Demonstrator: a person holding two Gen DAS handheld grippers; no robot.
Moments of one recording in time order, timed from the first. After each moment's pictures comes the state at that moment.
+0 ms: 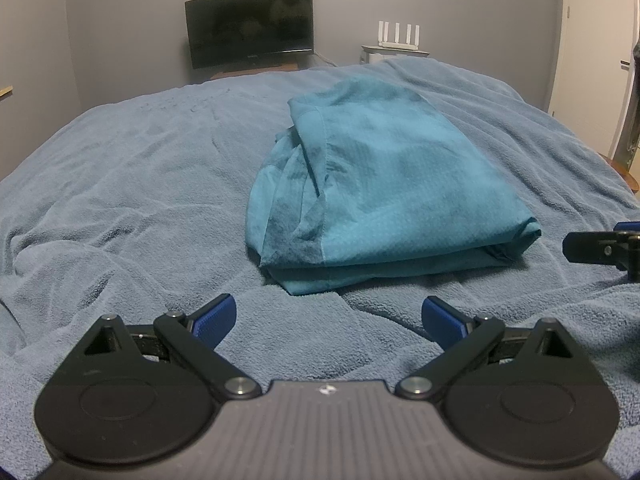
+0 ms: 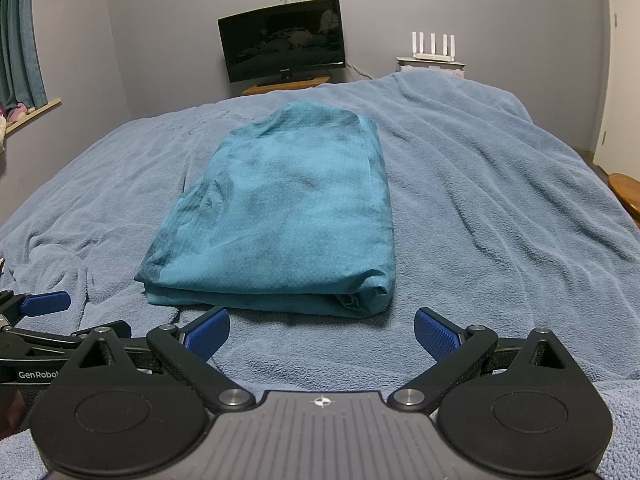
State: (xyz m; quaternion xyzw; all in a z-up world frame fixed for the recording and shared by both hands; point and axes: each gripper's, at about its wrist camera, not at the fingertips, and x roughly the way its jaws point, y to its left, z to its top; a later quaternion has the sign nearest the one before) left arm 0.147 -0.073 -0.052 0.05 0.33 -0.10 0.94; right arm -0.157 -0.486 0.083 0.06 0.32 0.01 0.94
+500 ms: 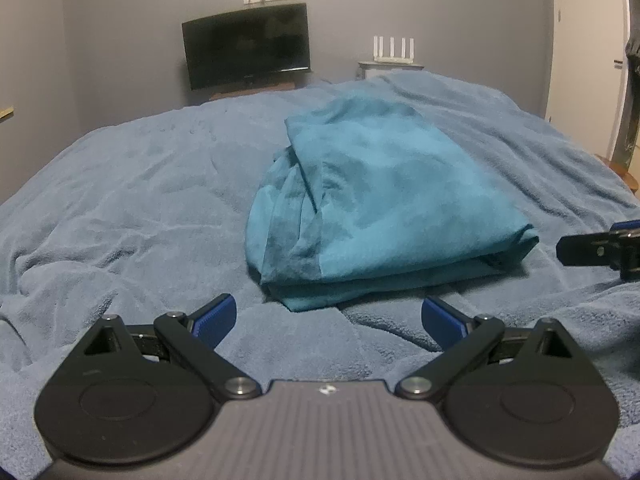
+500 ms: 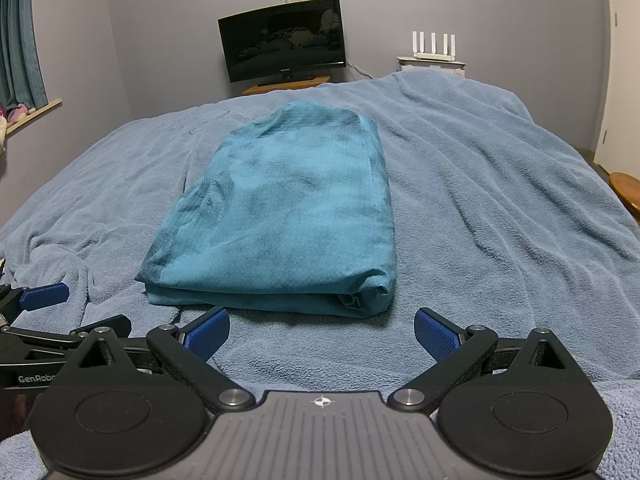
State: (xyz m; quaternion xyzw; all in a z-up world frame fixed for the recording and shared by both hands) left arm 0.144 -0.077 -0.051 0.06 0.31 -0.10 0.94; right arm -0.158 -0.485 0.084 0.06 0.32 0.01 0.94
